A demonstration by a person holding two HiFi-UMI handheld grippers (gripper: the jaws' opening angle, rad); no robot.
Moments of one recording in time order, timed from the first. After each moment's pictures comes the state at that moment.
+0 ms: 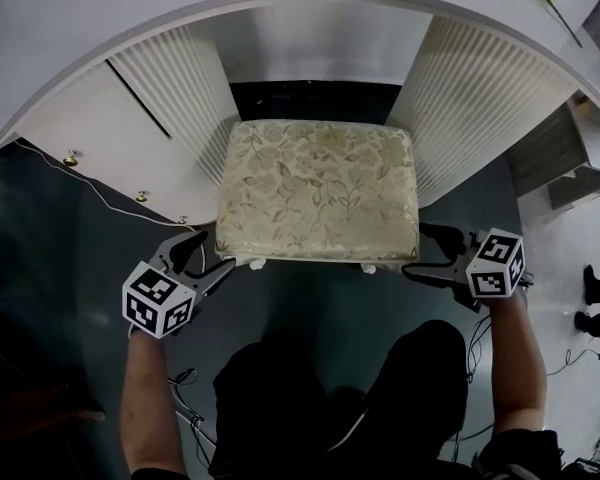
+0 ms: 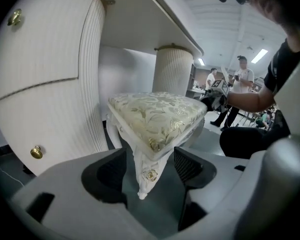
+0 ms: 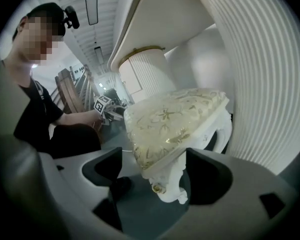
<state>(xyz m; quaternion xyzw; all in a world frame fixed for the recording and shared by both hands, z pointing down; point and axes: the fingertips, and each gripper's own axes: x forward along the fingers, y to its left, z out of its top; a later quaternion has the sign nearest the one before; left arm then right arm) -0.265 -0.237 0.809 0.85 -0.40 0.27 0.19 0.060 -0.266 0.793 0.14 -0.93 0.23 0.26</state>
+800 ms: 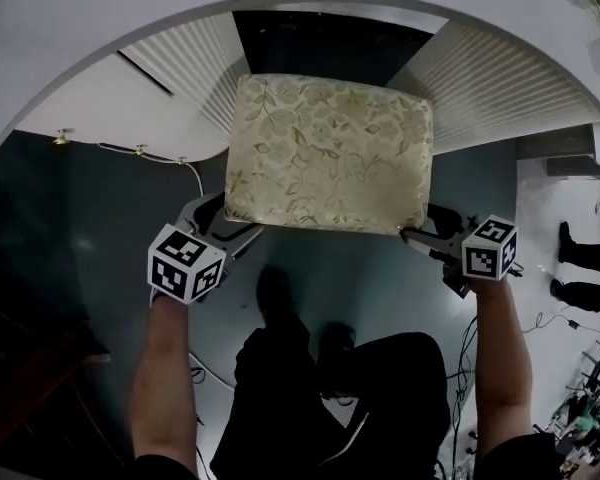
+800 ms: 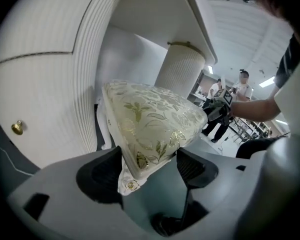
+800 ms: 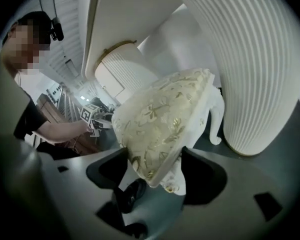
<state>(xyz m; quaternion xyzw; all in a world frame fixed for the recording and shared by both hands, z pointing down) -0.236 -0.253 0.818 0.83 -0.38 0.26 0.32 0.049 -0.279 0.802 0.19 -0.86 0.38 0.28</state>
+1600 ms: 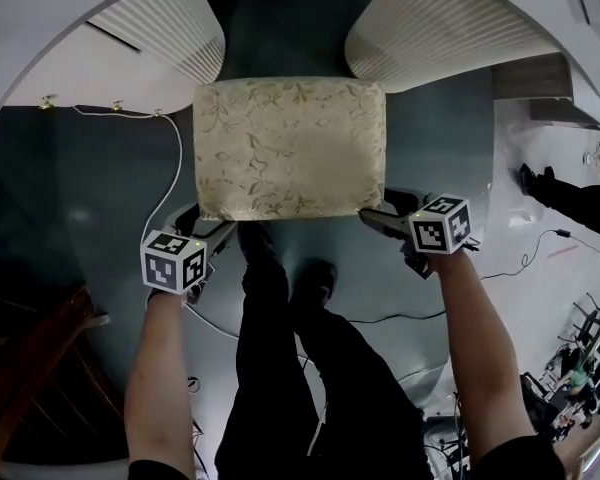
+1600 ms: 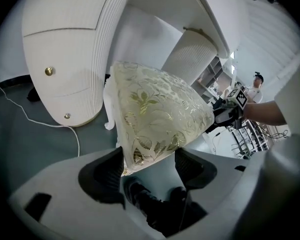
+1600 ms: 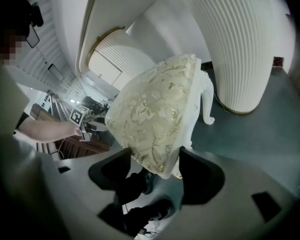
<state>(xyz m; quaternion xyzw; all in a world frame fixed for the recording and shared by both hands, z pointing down) -0.241 -0.241 0.828 0.77 -0.38 0.32 0.41 0.048 -0.259 0.814 0.24 -0.80 0.47 0.30</state>
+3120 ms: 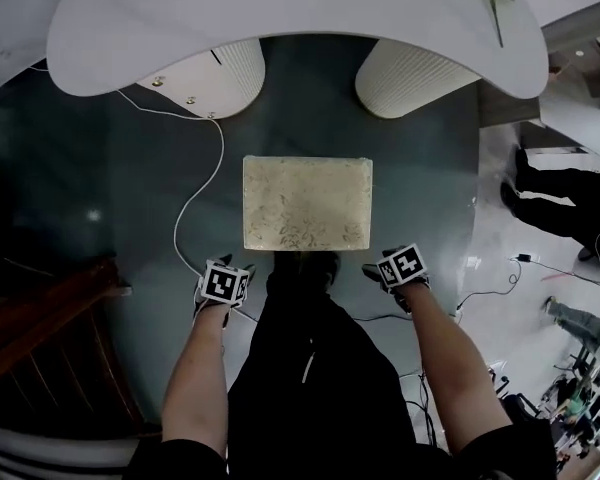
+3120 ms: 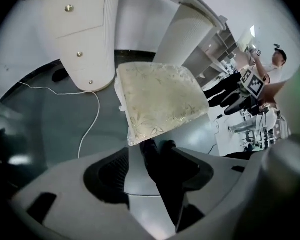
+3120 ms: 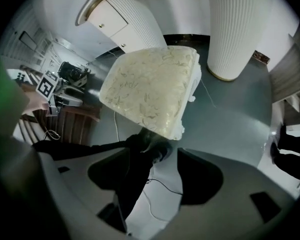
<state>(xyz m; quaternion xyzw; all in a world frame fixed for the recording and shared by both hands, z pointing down) -0.270 -0.211 0.773 0.63 -0.35 0.49 0.49 0.077 -0.223 0.802 0.20 -0.65 0.51 0.52</state>
